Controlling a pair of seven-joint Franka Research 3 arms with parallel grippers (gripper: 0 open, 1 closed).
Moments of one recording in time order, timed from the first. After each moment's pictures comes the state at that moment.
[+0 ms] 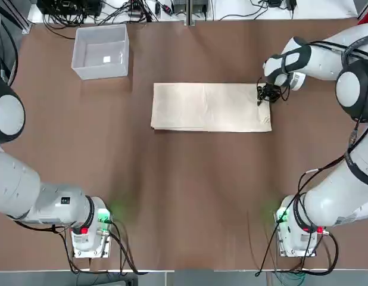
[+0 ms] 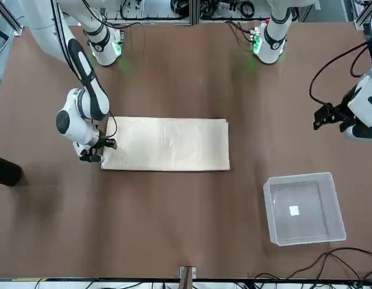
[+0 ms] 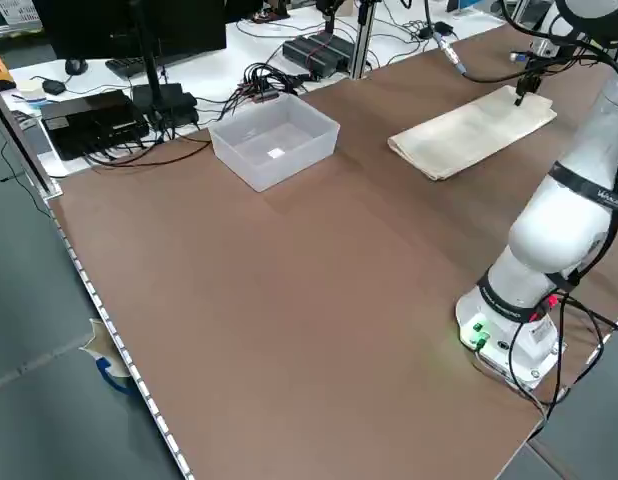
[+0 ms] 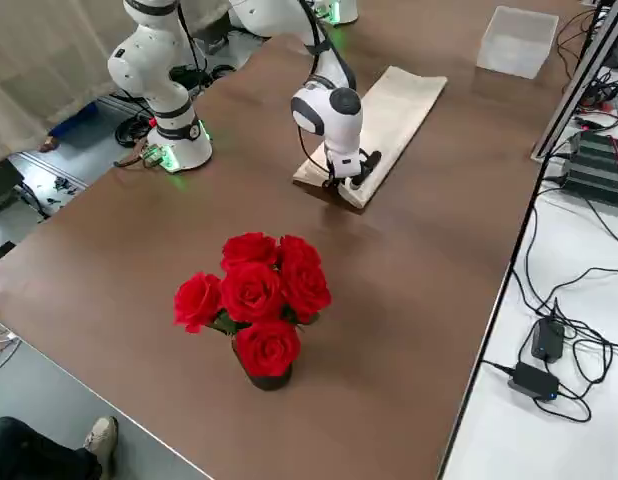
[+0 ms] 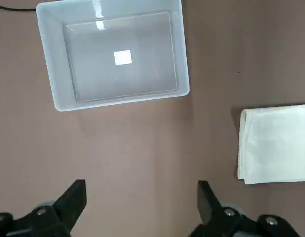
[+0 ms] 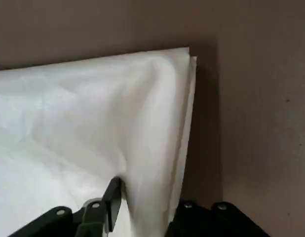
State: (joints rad) left arm -0.03 0.08 -0.03 -1.57 -0.02 1.67 0.02; right arm 0.15 0.39 -0.02 -2.29 0.35 2.55 -0.07
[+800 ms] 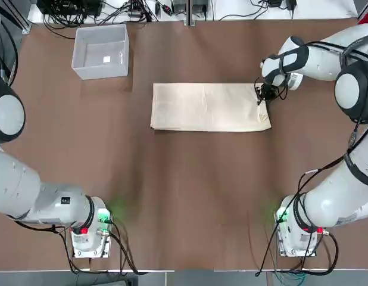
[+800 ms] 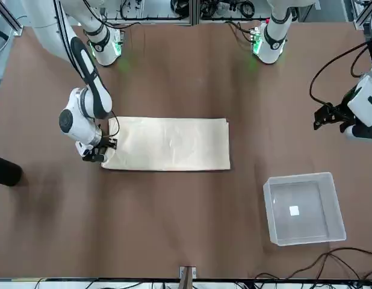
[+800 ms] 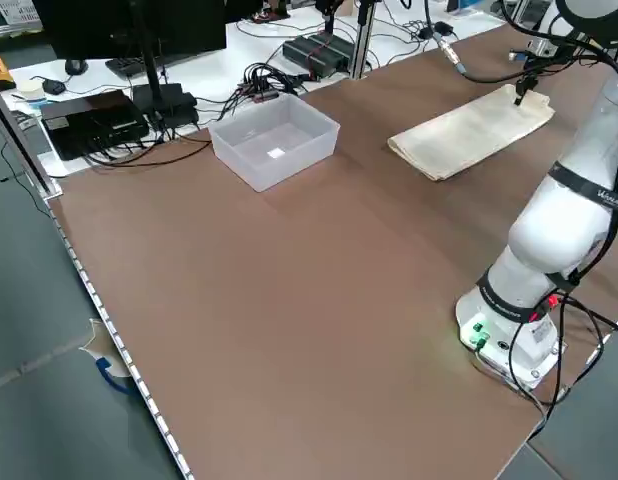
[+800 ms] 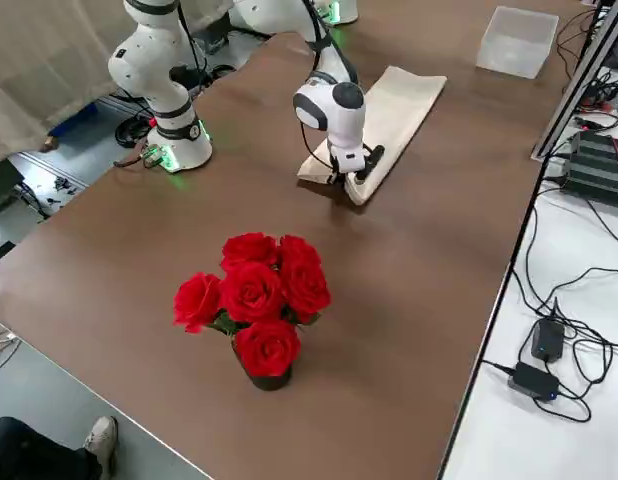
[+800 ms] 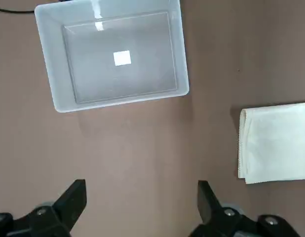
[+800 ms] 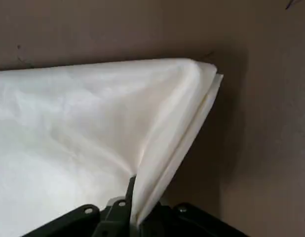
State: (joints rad) left arm -0.03 0.08 -0.03 -1.57 -0.02 1.67 0.04; right arm 0.18 0.38 -0.02 -2.29 0.35 2.57 -0.07
